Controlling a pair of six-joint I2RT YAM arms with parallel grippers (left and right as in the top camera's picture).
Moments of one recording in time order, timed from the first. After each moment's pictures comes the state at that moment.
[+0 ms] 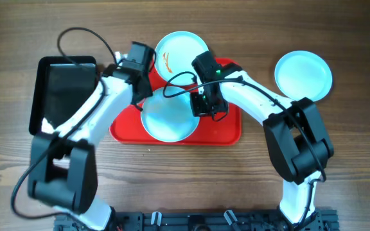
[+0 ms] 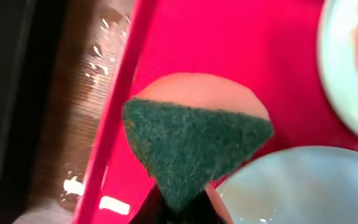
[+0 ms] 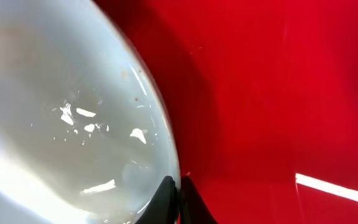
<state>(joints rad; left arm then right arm) -0.31 1.77 1.25 -0.75 -0.28 -0.51 0.52 2.05 1.41 -0.82 -0.24 0.37</state>
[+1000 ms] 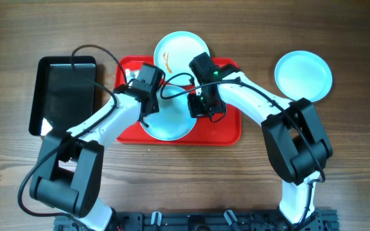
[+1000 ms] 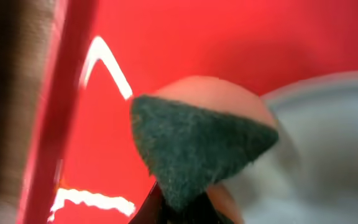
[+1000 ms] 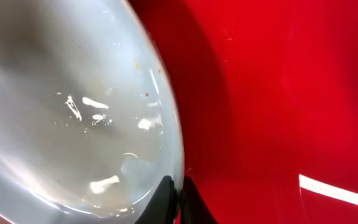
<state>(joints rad) -0.37 1.76 1.04 -0.55 -0.32 -0.53 0.53 2.05 1.41 -0.82 -0.25 0.37</state>
